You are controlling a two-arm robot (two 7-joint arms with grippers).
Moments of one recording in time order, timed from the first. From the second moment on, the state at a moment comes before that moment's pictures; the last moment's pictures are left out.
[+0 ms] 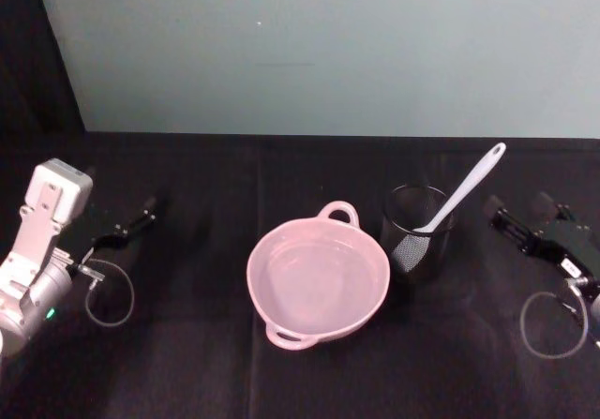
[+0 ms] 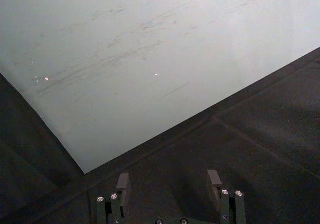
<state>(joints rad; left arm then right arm) -0.20 0.60 0.45 -1.41 -0.25 -0.12 0.03 0.01 0.55 -0.17 -1.56 0.76 -0.01 0.26</state>
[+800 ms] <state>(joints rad) -0.20 0.60 0.45 -1.41 -0.25 -0.12 0.03 0.16 0.46 -0.16 -1.43 1.10 0.20 0.36</state>
